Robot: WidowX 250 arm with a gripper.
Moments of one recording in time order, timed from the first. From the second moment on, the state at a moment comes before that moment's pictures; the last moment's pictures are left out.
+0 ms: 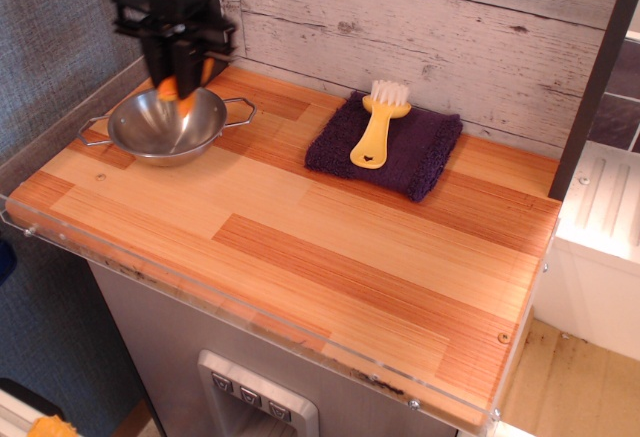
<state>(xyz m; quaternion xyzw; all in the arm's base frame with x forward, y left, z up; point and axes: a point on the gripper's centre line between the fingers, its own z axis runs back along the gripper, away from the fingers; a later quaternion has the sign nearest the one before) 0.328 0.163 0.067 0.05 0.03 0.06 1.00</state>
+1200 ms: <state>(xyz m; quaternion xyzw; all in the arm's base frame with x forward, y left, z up) 0.312 0.199 0.081 0.04 -0.01 0.04 1.00</state>
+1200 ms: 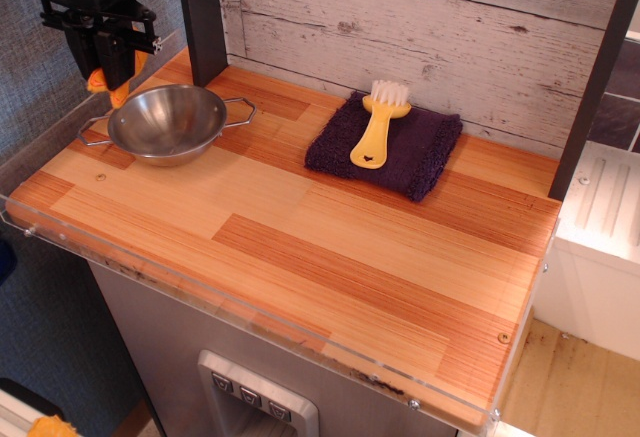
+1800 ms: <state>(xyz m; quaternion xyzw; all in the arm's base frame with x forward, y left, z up) 0.313 0.171 0.066 0.01 0.00 -0.02 1.00</state>
